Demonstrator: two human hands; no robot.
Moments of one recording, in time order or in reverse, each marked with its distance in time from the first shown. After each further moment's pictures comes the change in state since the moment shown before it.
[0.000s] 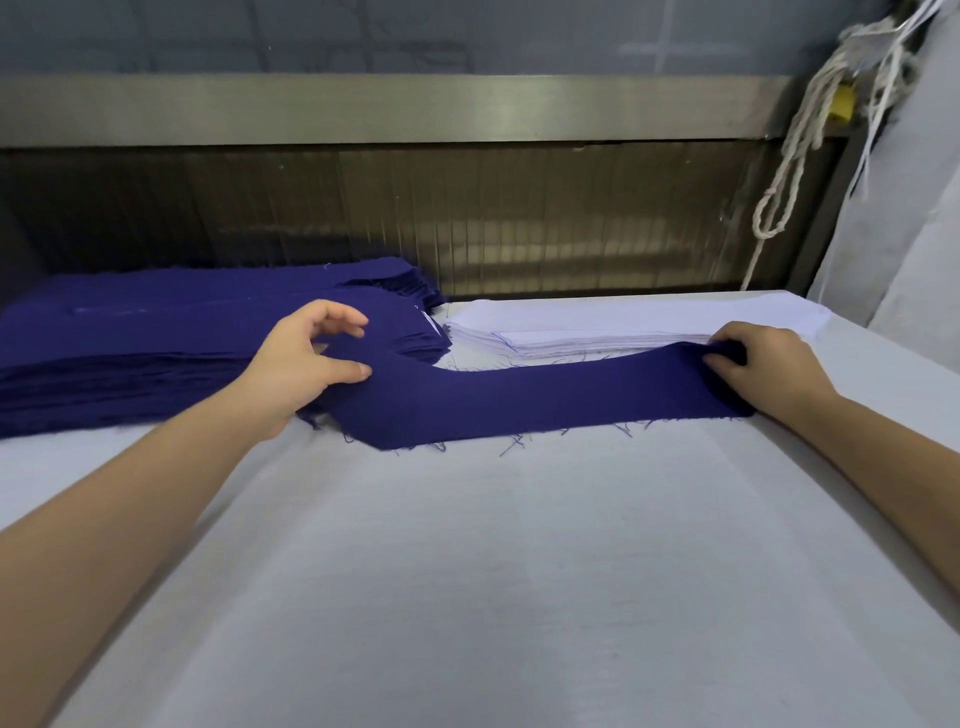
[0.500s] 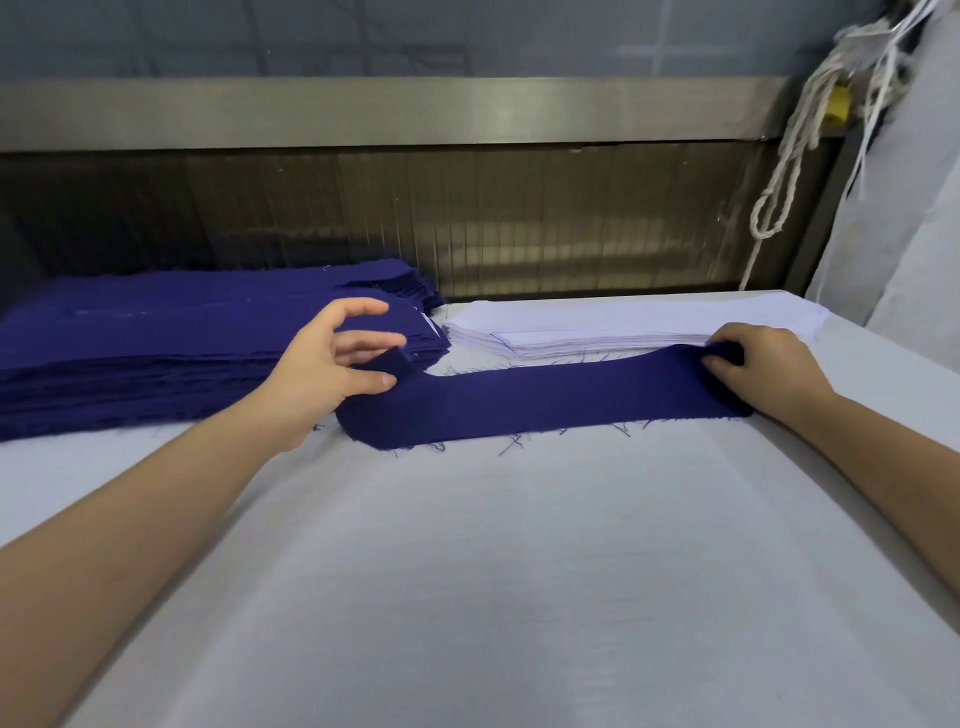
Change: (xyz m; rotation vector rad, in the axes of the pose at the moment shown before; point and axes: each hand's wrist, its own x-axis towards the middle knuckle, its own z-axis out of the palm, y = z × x) left_hand -0.006 0.002 0.010 -0.220 -0.145 0.011; right_hand -0.001 -0.001 -0.001 0.009 -0.017 0.019
